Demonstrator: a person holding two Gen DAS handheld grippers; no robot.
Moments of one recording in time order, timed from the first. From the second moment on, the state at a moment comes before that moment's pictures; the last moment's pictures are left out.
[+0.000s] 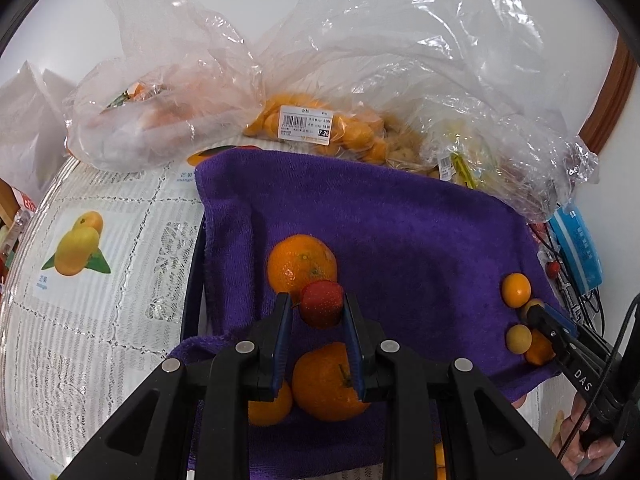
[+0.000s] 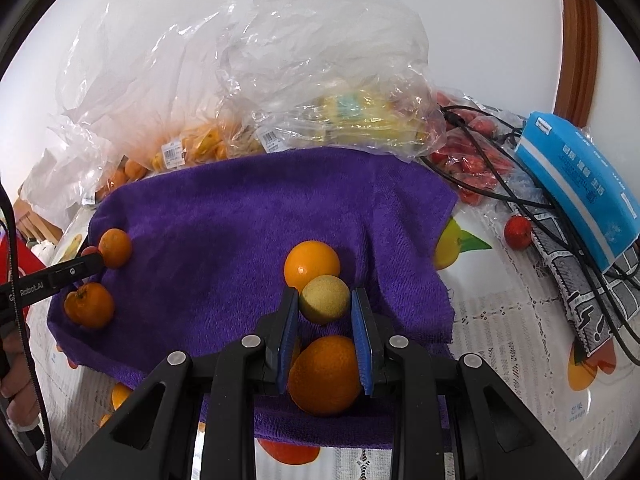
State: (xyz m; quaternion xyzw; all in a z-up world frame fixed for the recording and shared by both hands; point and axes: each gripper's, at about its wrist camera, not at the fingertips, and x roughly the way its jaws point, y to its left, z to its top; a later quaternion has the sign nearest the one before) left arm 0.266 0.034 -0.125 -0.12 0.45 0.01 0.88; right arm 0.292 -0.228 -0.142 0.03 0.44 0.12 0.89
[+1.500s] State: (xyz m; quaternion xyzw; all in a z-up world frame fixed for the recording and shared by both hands) left arm 0.057 0.019 -0.039 -0.10 0.37 0.01 0.92; right arm 0.091 -0.211 -0.041 -0.04 0.36 0.12 0.92
